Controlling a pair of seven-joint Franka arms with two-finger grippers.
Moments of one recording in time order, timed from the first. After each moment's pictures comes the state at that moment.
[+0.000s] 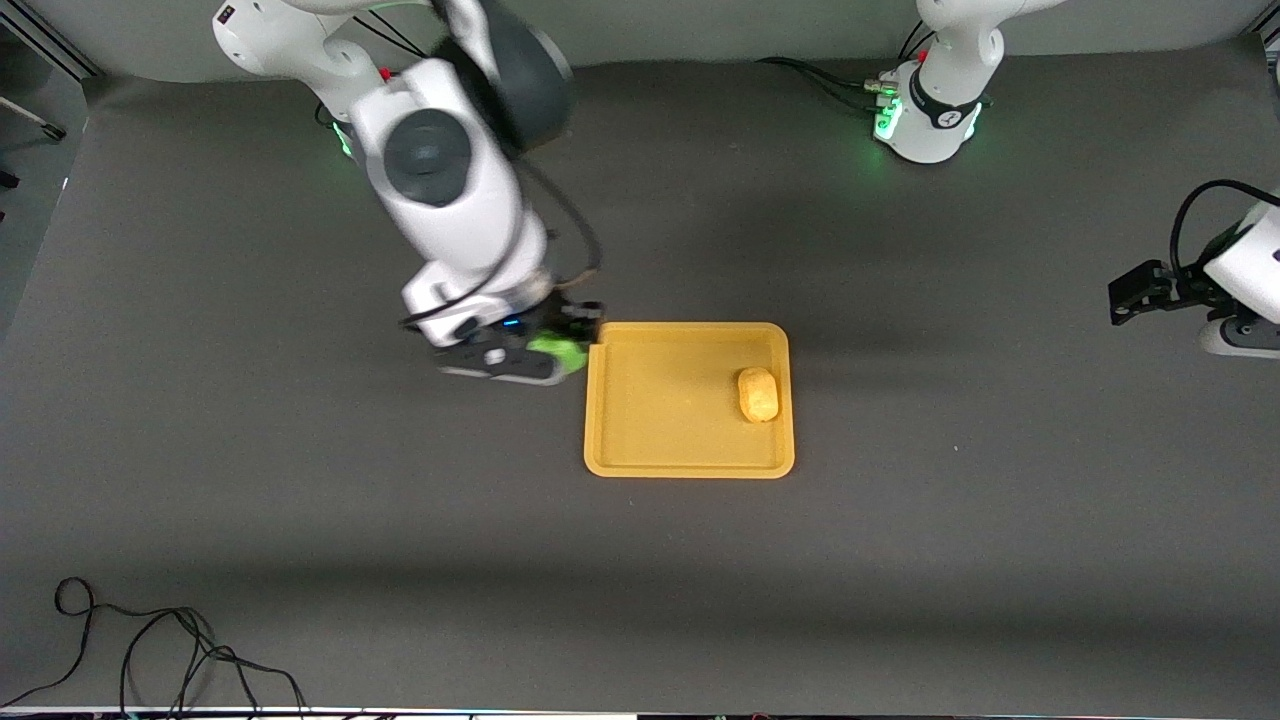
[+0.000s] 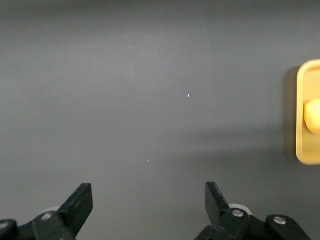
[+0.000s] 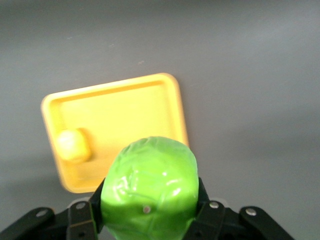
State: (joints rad) left arm 0.28 0.00 -0.28 -1.72 0.09 1.71 0.04; right arm 0.89 0.56 -0.32 -1.15 0.24 1.72 0.83
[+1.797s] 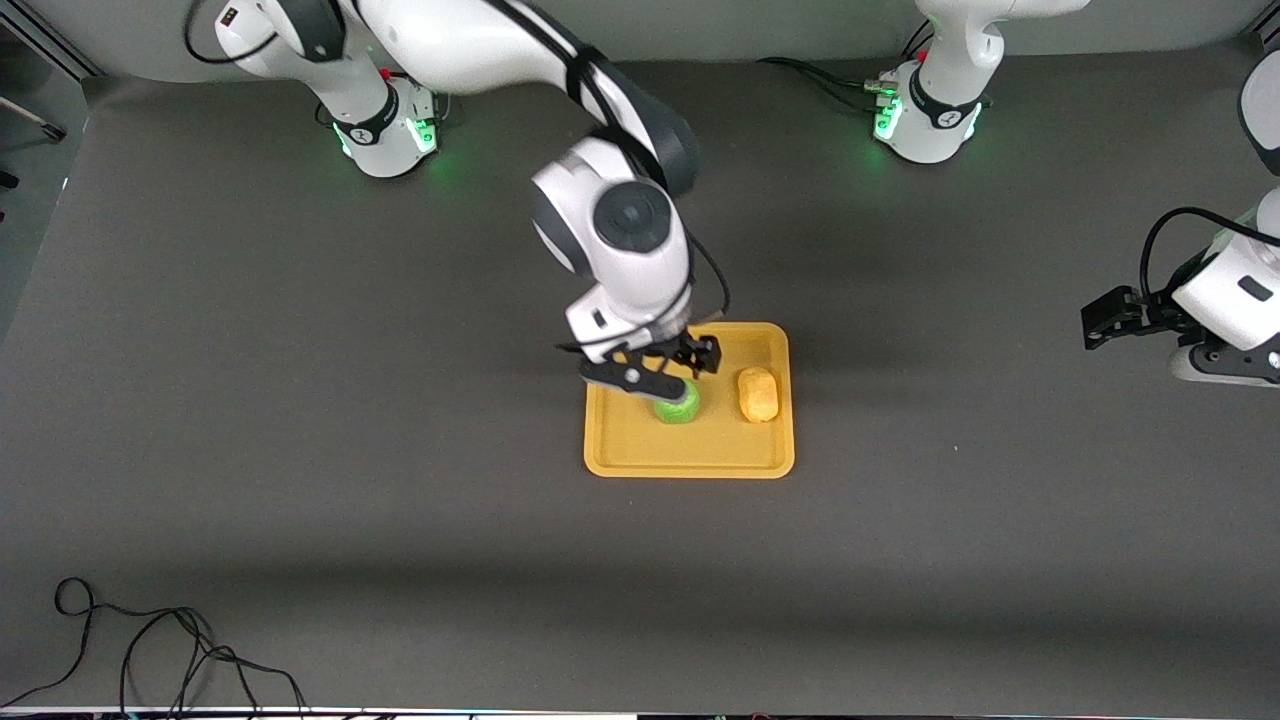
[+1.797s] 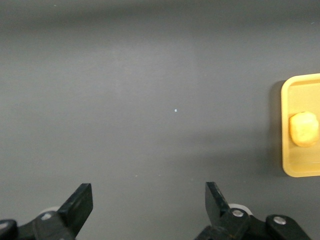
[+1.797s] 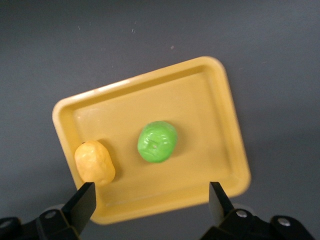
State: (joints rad) left arm -0.01 0.08 -0.01 -1.64 0.03 1.74 0.08; right arm 0.93 0.71 -0.31 -1.04 0.22 1.78 0.98
